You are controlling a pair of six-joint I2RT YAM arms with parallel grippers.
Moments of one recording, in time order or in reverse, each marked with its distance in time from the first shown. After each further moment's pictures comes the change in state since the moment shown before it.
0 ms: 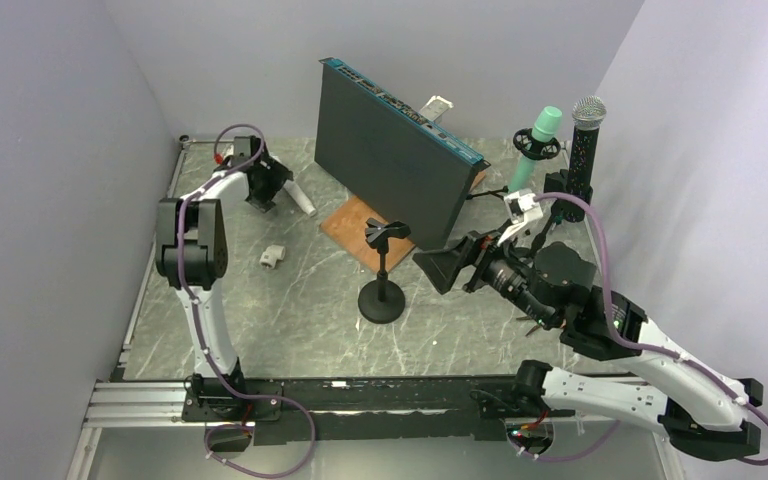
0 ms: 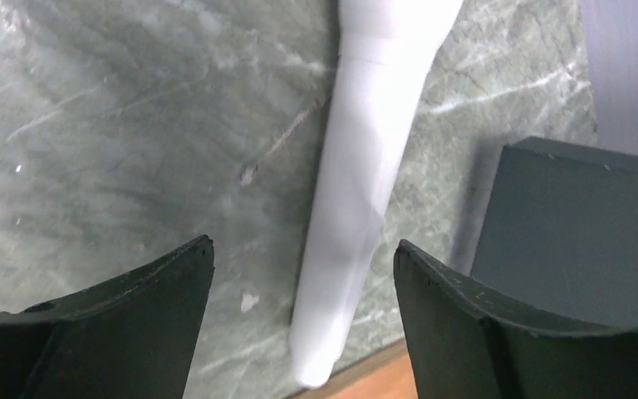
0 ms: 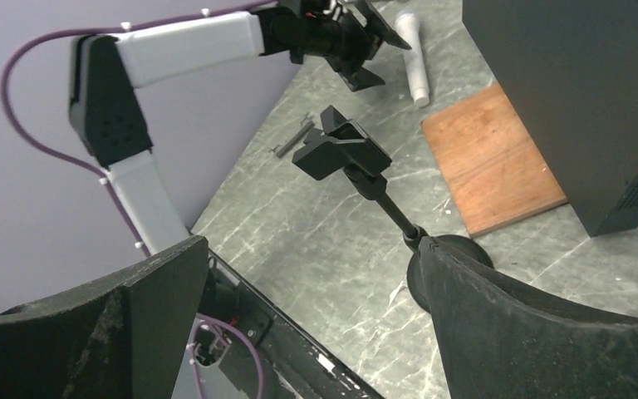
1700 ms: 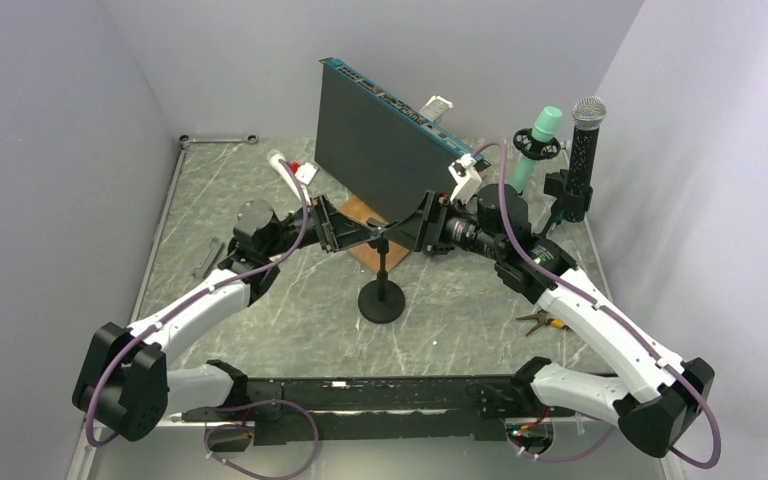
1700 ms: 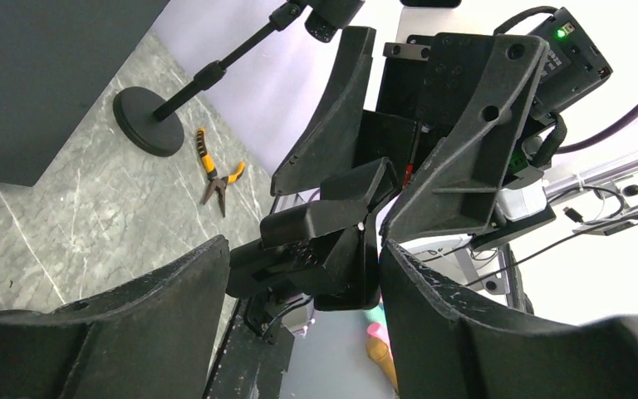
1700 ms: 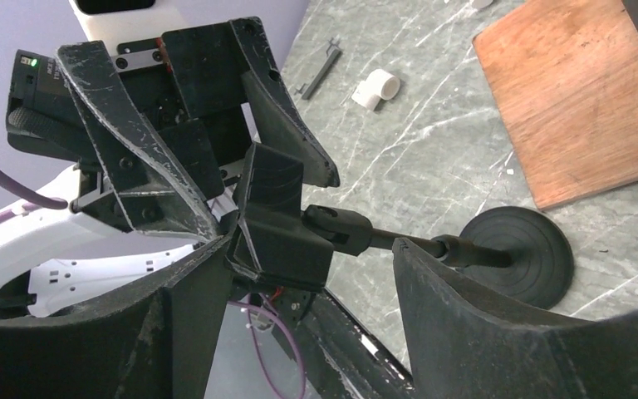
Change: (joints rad) left arm -0.447 -0.921 -0.843 0.944 0.805 -0.079; right arm -0.432 0.335 -0.035 0.180 -0.640 0.163
